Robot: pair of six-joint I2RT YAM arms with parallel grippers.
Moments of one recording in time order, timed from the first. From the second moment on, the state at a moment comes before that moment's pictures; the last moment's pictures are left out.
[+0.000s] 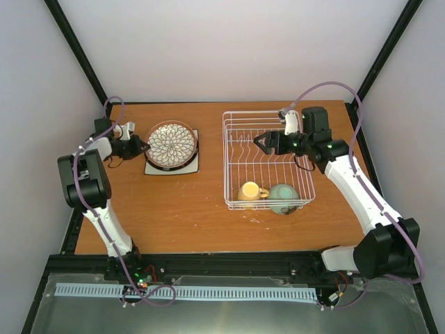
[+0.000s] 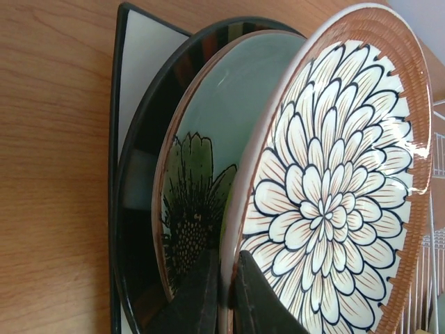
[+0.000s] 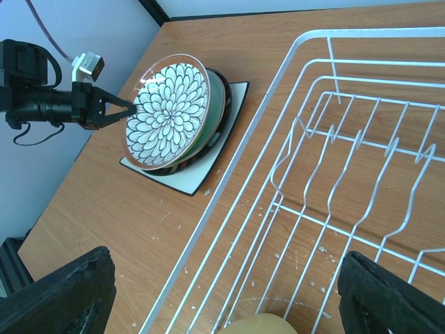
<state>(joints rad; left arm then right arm) 0.29 1.94 1.29 -0.43 0.74 -0.11 0.28 1.33 1.21 -0.52 -0.54 0.22</state>
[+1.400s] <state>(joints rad) 0.08 1.42 1.08 -0.23 0.99 -0.33 0.55 1.66 1.27 0.14 -0.81 0.49</state>
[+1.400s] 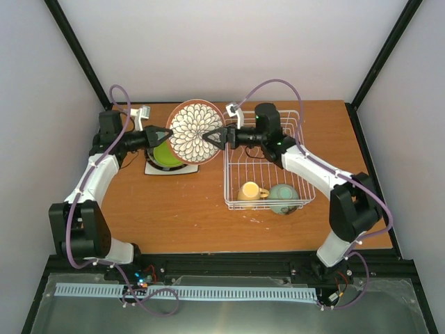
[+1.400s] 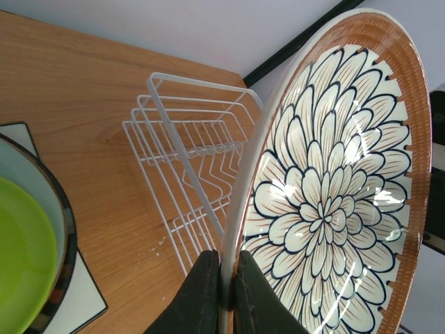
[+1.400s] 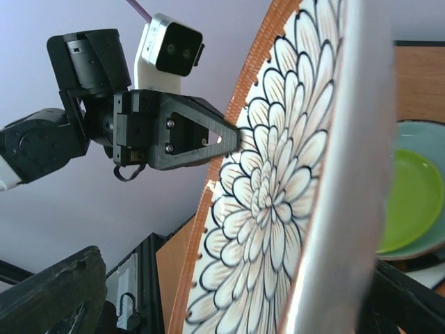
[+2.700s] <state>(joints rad) 0.03 1.35 1.16 -0.21 0.70 -0.33 0.62 1.56 1.23 -0.08 -0.26 0.45</state>
